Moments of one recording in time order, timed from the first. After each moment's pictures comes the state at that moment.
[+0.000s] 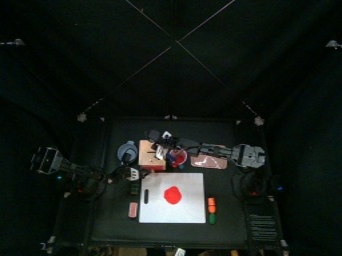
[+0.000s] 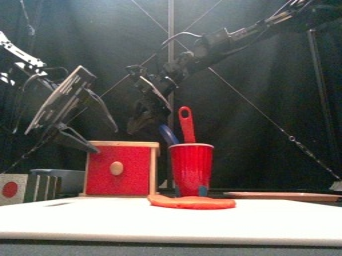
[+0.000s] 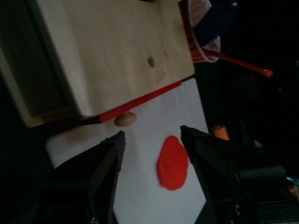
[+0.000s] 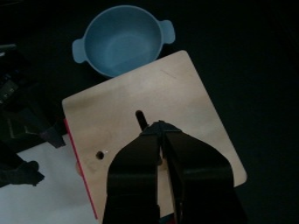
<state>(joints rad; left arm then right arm) -0.11 -0.26 1.09 -1.19 -0.52 -0.21 -0.34 0.34 -0.09 0.06 0.51 0.00</state>
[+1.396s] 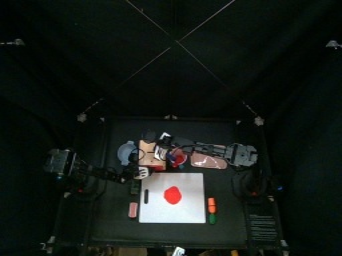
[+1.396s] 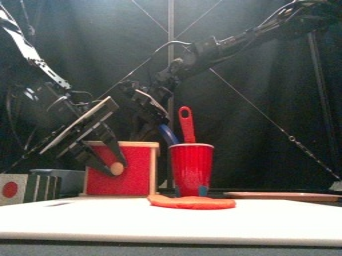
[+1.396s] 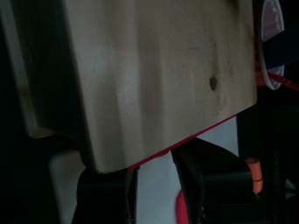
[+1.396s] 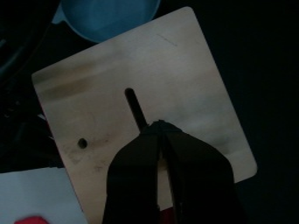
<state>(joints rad) -0.05 -0.03 0.96 -1.32 -0.49 -0.21 -0.35 0.43 -0.19 0.05 0.70 0.00</state>
